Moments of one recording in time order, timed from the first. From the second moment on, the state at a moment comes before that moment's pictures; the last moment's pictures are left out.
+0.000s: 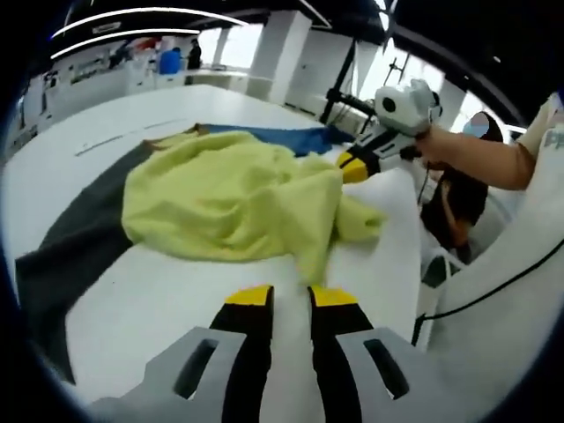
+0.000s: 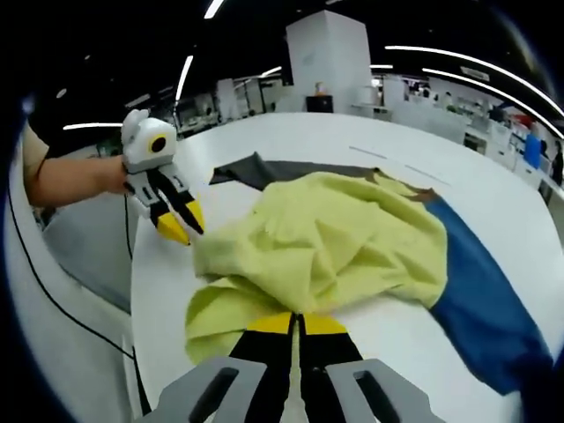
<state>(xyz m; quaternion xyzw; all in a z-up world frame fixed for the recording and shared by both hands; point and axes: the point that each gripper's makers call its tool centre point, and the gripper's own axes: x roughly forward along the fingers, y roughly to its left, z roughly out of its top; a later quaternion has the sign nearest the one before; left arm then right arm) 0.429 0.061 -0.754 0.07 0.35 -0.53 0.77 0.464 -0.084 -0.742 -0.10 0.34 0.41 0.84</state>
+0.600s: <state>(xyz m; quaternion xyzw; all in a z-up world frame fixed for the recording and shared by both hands) 0.419 0.045 -0.764 0.05 0.34 -0.52 0.78 0.443 -0.089 -0.728 -0.07 0.31 0.43 0.84</state>
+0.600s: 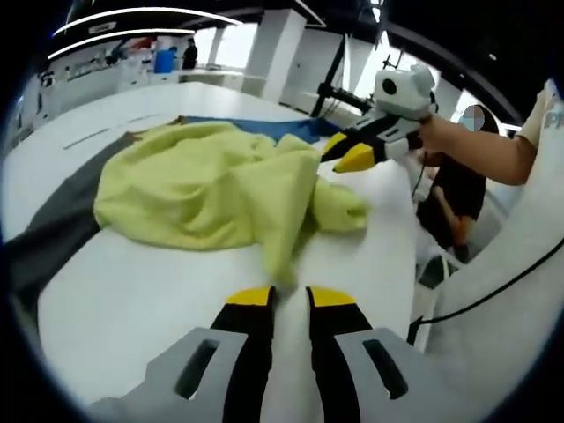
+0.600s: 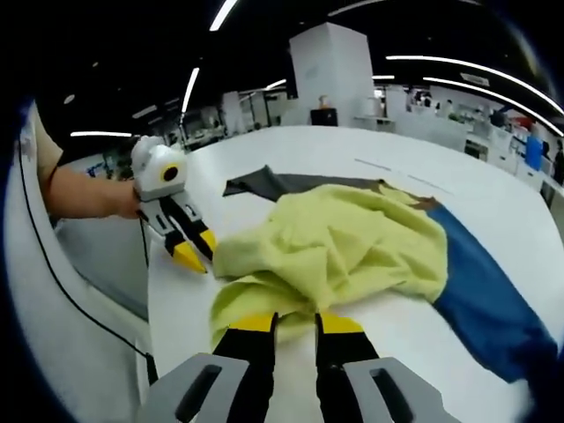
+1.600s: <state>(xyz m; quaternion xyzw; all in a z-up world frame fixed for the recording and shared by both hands) 0.423 0.037 -0.766 0.04 0.33 -0.51 0.79 0.384 -0.107 -0.762 -0.05 0.33 0.47 0.82</state>
